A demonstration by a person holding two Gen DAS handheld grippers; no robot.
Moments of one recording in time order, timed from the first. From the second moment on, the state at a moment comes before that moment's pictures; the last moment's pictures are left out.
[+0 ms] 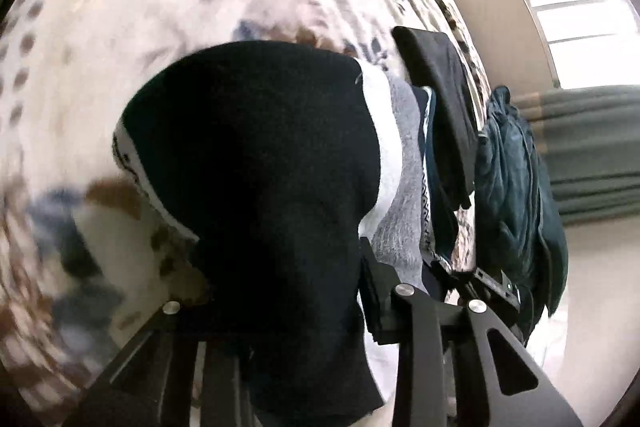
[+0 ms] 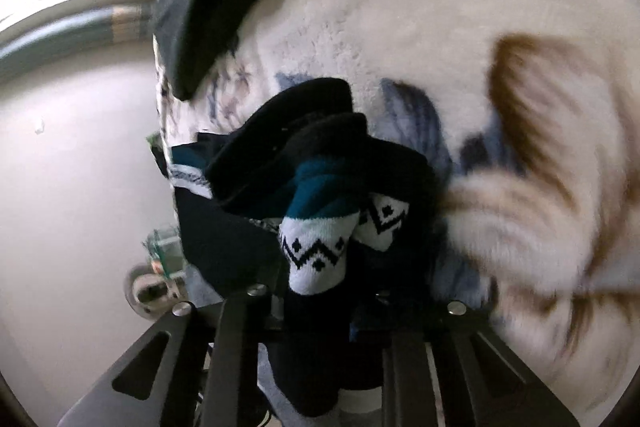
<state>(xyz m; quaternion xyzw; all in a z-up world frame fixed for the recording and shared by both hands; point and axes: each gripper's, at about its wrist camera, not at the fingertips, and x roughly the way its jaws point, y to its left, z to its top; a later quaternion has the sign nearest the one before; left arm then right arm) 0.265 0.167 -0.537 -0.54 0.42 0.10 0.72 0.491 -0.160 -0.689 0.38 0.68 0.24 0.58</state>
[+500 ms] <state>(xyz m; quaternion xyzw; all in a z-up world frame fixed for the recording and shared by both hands) 0.389 0.248 -0.533 -0.35 0.60 -0.05 0.72 0.301 -0.139 -0.656 0.48 0.65 0.15 0.57</state>
